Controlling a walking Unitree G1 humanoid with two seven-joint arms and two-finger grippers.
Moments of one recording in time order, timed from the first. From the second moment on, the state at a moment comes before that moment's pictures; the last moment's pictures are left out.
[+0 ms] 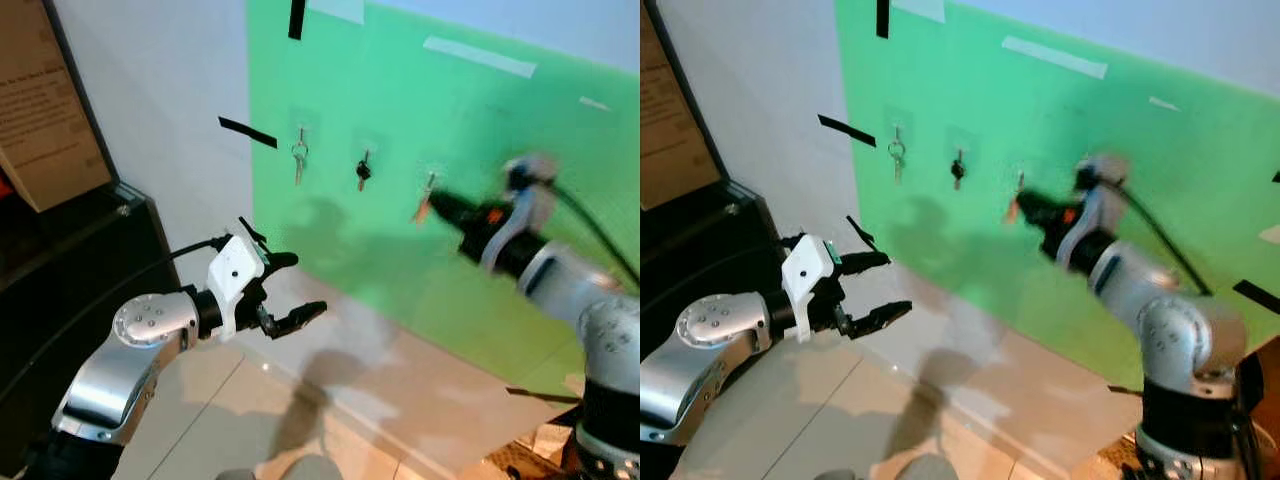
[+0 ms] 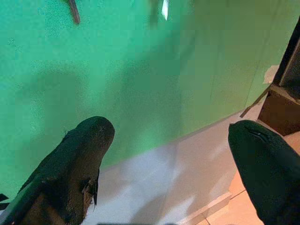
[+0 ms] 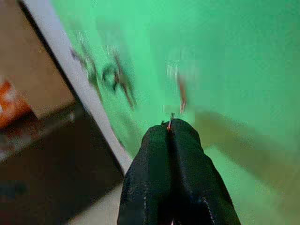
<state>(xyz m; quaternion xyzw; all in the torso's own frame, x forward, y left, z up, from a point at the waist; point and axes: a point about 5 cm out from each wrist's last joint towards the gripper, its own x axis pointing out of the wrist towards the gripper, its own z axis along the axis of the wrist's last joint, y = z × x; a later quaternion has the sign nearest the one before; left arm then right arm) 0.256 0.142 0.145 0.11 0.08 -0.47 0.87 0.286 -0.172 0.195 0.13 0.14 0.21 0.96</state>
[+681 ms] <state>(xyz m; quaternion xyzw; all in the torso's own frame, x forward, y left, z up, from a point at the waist) 0.256 0.141 0.145 0.11 0.08 -0.48 0.87 0.285 -0.159 0.200 0.14 0.13 0.24 0.95</state>
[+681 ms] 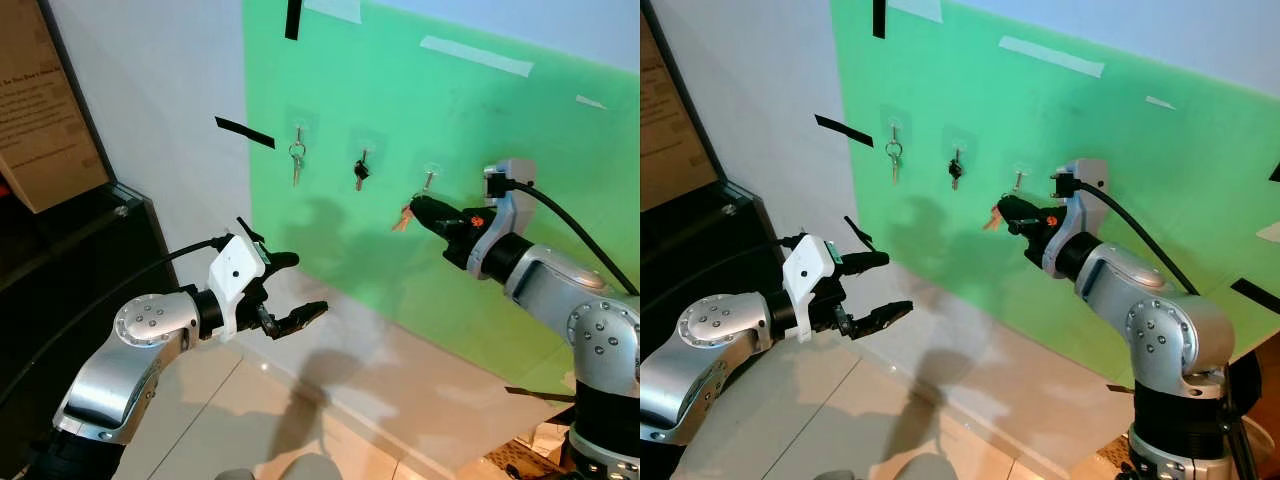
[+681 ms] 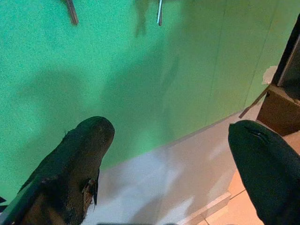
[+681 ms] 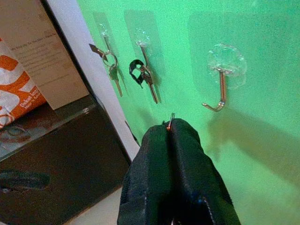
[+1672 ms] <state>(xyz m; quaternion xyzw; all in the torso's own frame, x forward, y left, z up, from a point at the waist) 0.255 0.141 0.144 0.11 0.08 -0.48 0.87 0.299 -0.168 0.195 0.21 0.15 0.15 0.95</state>
